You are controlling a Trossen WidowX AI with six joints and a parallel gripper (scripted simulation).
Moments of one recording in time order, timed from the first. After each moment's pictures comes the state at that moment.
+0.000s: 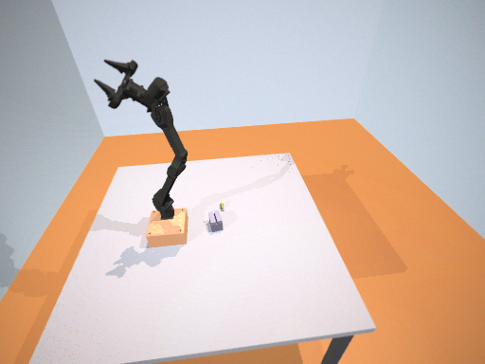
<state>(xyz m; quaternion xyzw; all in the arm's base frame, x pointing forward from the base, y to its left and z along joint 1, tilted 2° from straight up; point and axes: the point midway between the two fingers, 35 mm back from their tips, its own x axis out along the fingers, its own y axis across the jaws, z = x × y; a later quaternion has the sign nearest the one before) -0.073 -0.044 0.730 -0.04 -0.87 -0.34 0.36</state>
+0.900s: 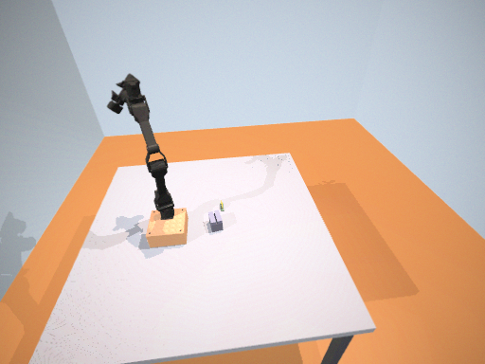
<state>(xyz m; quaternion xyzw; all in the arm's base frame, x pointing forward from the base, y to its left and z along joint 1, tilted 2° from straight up) -0.162 0.235 0.597 -0.39 -0.84 -0.37 -0.07</state>
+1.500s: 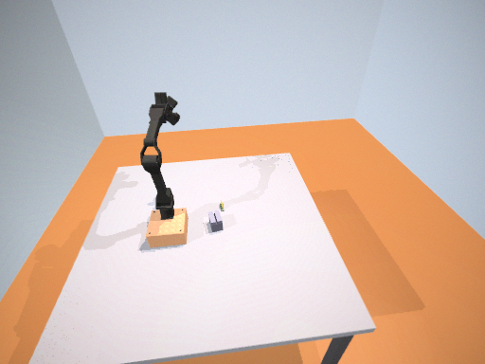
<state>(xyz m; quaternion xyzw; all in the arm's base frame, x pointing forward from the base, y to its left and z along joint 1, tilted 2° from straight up) -0.008 0.380 0.429 -0.54 -0.73 -0.20 -0.36</state>
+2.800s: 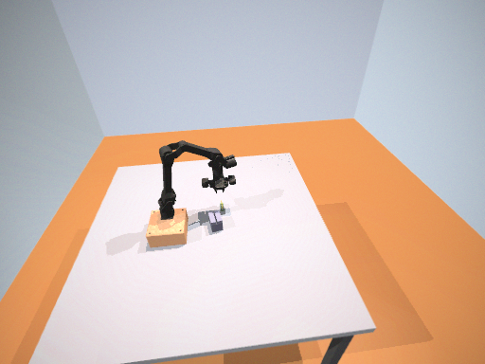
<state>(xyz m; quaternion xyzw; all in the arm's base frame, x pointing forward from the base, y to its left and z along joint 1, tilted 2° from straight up) 0.285 0.124 0.078 -0.50 -0.51 0.46 -0.52</state>
